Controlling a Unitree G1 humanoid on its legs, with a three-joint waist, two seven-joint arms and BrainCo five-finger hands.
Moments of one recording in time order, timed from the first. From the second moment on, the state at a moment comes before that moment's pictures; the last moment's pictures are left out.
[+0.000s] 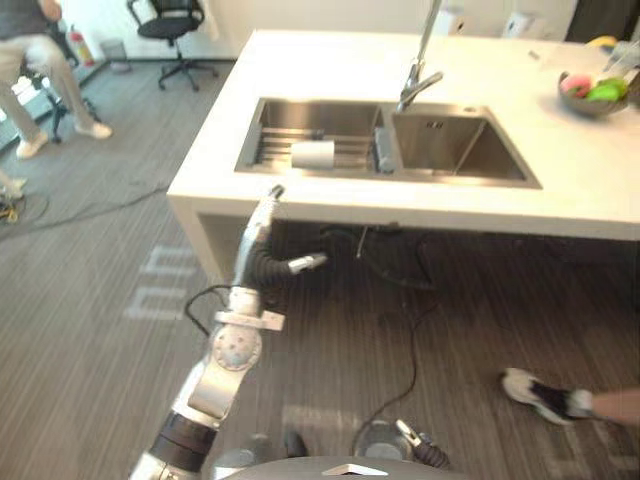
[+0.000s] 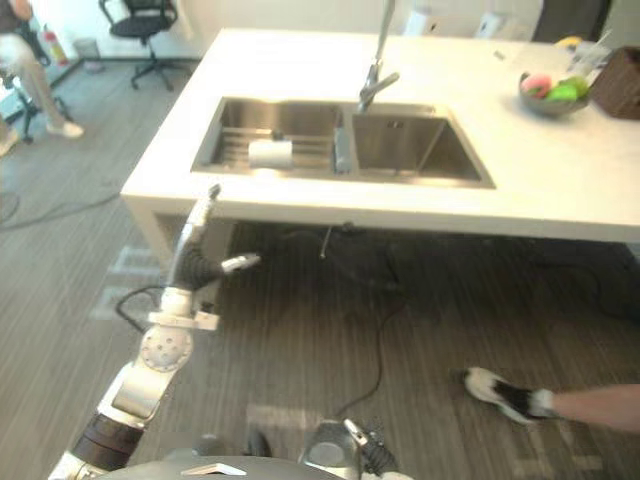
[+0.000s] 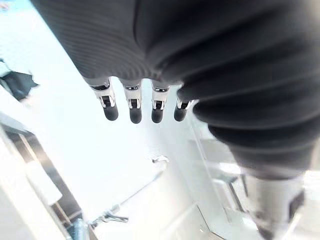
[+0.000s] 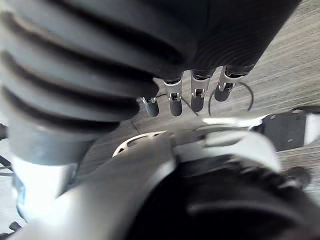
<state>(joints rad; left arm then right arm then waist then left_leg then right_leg) -0.14 0.16 -0.38 -0.11 0.49 -0.19 0.32 0.17 -0.12 -0.18 1.08 0.08 -0.18 0.16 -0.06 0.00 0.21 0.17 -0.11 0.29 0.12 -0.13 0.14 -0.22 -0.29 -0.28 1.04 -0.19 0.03</state>
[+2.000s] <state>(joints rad) -0.32 0.53 -0.56 -0.05 0.54 0.08 -0.22 0.19 -0.22 -0.09 1.03 -0.08 -0.05 0.01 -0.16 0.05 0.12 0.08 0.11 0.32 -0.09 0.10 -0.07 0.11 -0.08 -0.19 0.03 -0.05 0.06</state>
